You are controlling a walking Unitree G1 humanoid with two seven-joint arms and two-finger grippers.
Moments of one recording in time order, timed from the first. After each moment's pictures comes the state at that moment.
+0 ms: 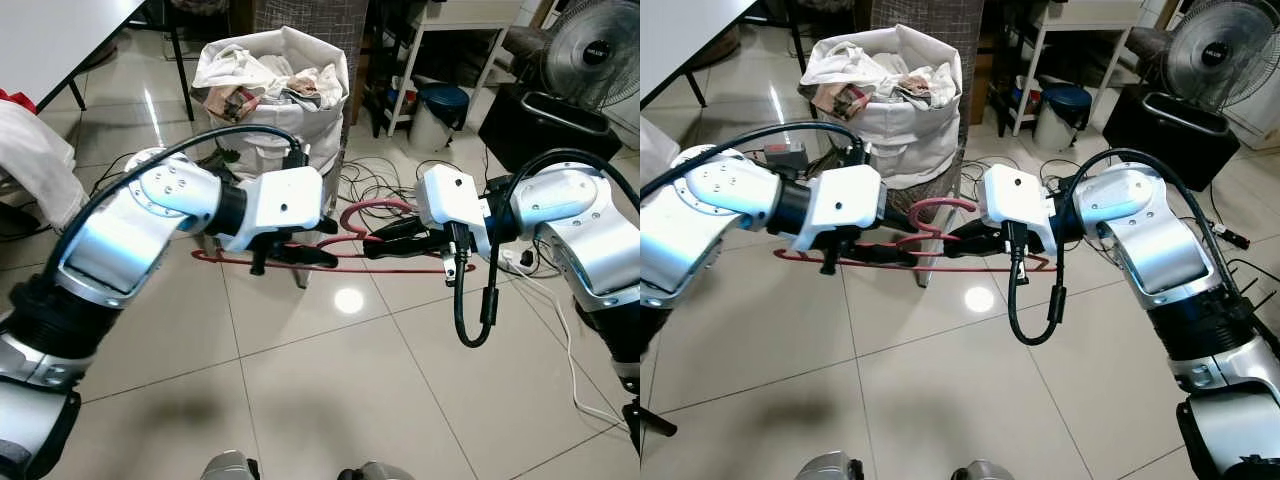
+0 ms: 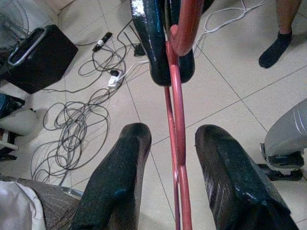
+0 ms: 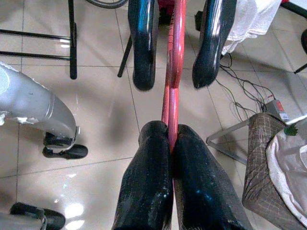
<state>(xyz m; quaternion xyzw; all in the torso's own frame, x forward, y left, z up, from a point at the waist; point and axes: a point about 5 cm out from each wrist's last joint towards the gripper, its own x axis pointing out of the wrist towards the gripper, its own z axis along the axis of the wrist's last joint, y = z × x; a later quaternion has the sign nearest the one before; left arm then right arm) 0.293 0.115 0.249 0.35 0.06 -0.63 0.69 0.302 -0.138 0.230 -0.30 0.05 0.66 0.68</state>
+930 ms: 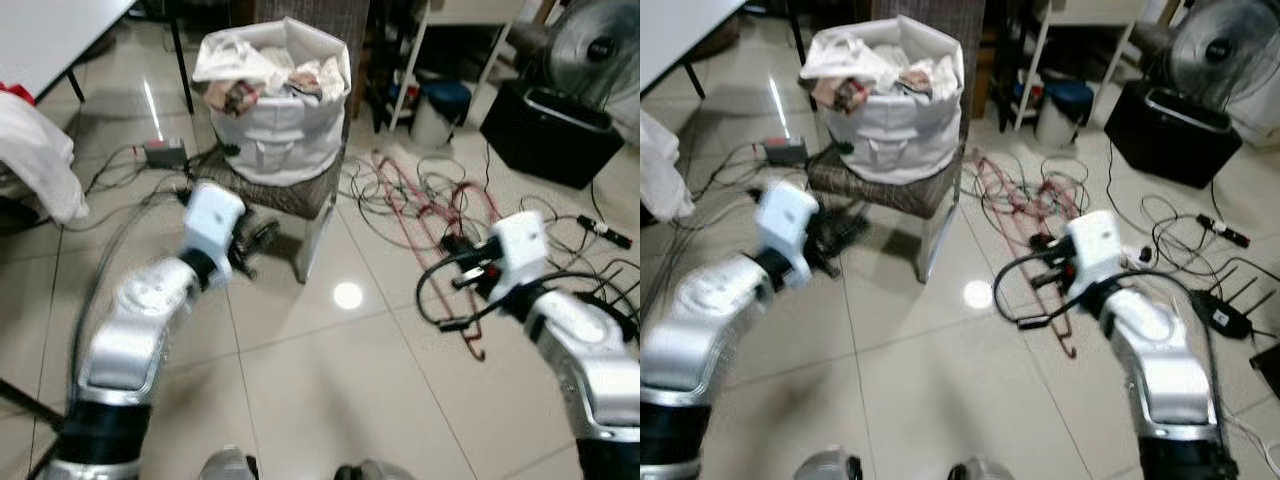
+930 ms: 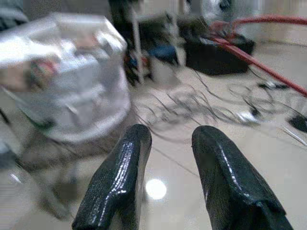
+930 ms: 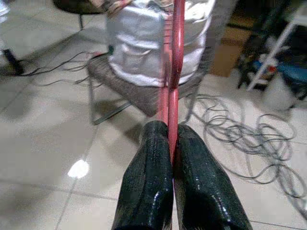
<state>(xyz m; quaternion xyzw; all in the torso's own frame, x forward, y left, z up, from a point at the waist) 0.295 0.162 0.172 0.11 0.03 -0.23 0.97 0.271 -0.201 0.141 -0.06 0.09 0.19 0.97</state>
